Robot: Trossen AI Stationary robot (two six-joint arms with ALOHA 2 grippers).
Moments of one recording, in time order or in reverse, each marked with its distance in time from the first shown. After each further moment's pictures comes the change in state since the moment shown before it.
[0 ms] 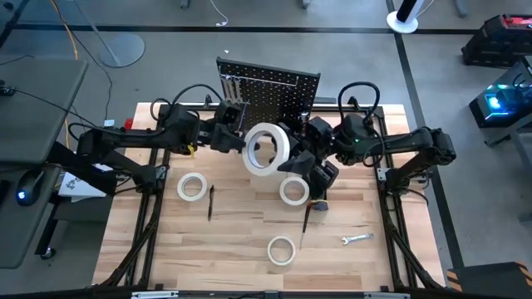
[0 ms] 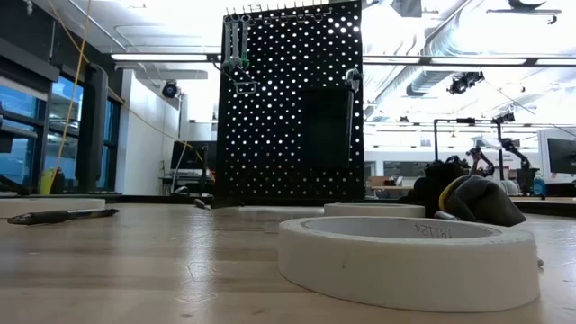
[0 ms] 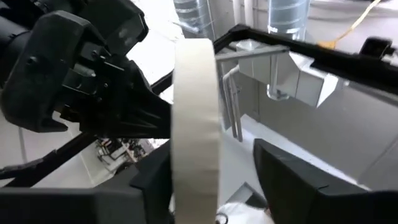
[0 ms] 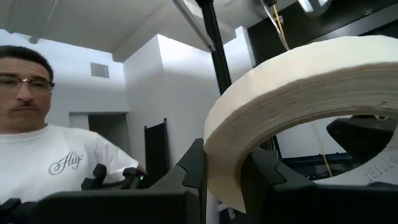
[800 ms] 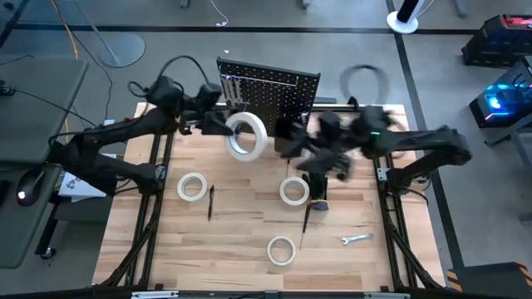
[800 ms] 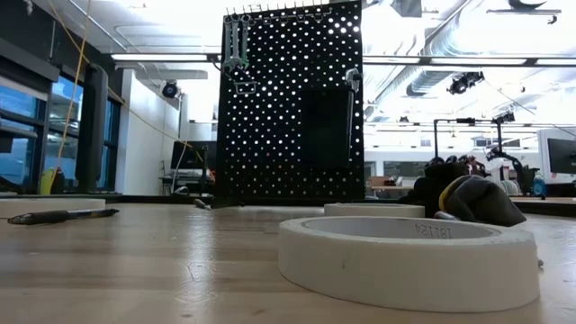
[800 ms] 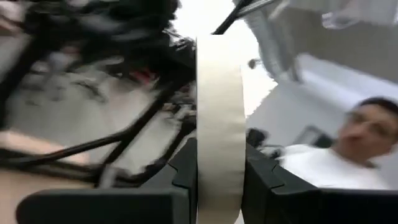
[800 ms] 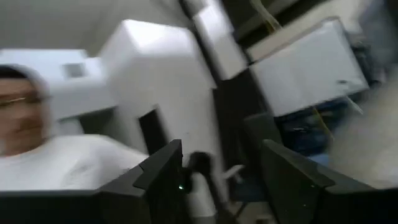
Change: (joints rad) left arm 0.316 -0.153 -0.045 -0.358 0.422 0.317; right arm -0.001 -0.174 0.002 -0.370 0.041 0.103
